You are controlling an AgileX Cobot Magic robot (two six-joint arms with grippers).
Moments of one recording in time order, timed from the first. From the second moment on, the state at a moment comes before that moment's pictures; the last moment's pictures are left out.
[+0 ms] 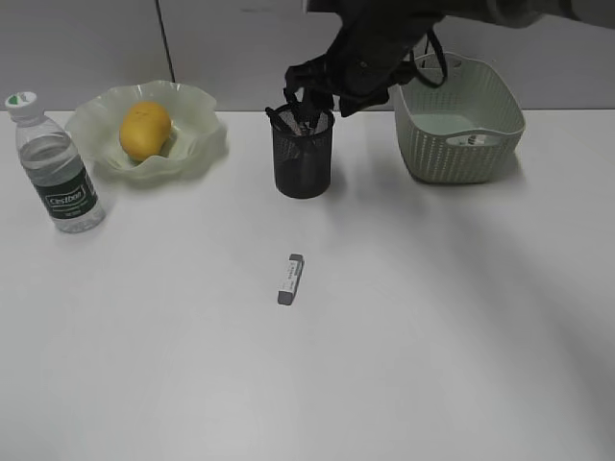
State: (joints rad) left arm -0.14 0.22 -0.53 -0.16 1.06 0.12; right arm 0.48 2.26 -1.95 0.15 0.73 0.02
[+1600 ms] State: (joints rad) left arm -0.14 0.22 -0.53 -0.16 1.06 0.12; right arm 0.20 0.98 -0.86 0.06 0.94 0.01
